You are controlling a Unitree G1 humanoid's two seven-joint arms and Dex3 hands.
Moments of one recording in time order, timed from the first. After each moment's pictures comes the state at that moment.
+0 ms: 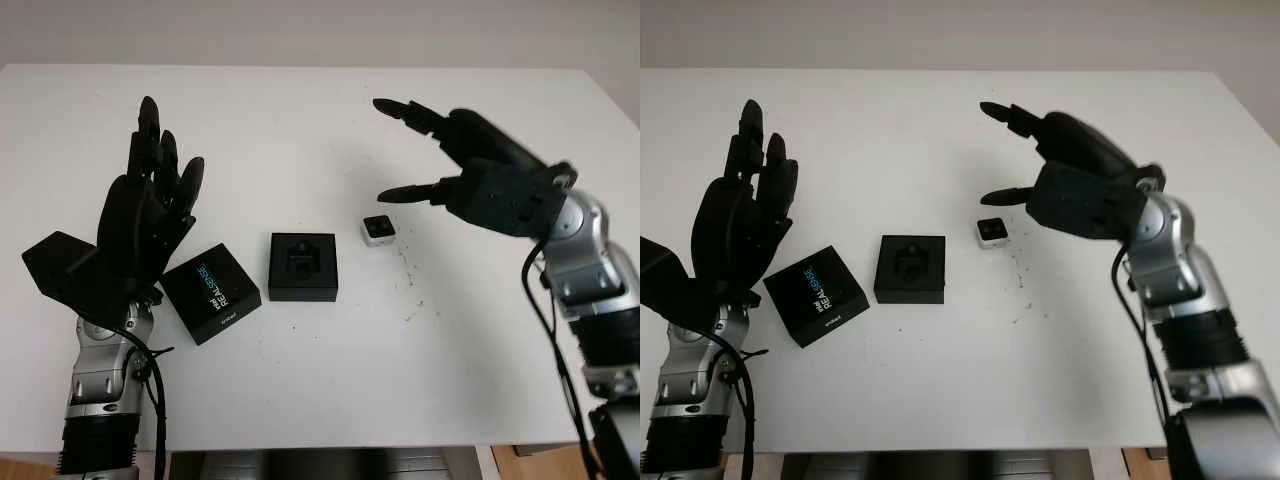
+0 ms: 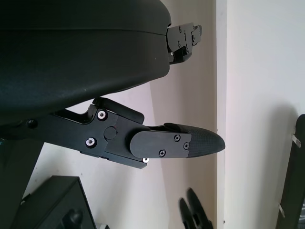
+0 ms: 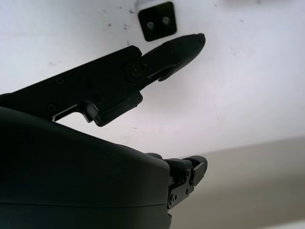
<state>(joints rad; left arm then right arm) -0.27 0.22 0.20 0.05 -0.23 -0.09 -0.20 -0.79 -0.63 0.20 0.33 -0.43 -0.09 0.45</state>
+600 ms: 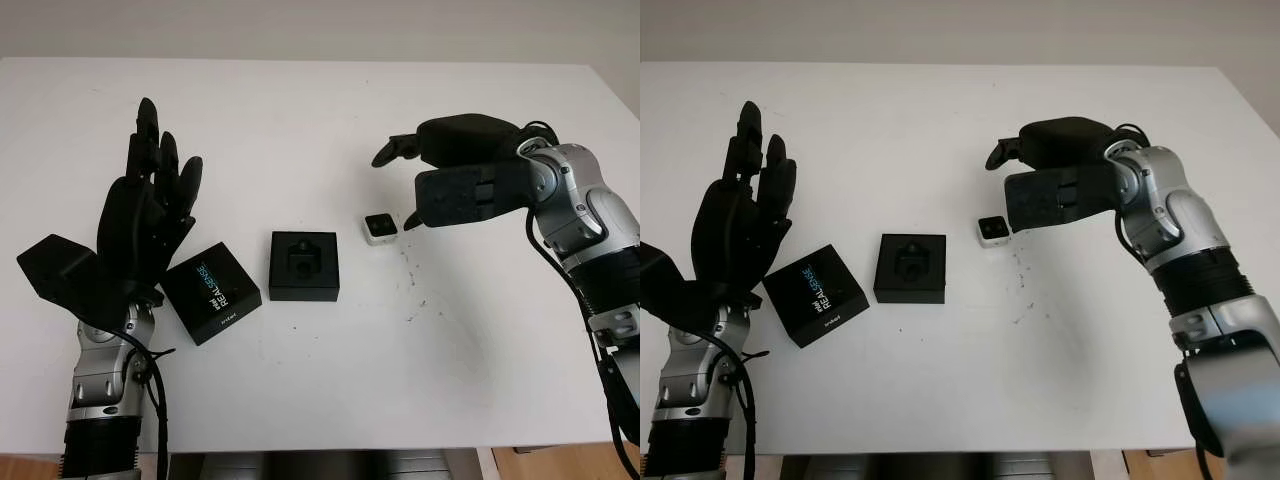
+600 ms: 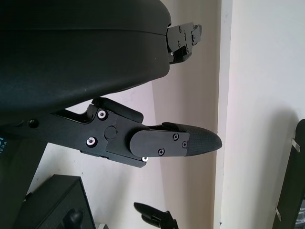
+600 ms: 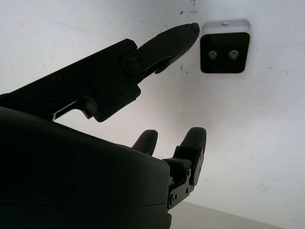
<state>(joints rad) -0.27 0.22 0.21 0.05 -0.24 -0.09 -0.20 -0.92 -0.66 0.35 0.49 -0.68 -0.12 0.52</state>
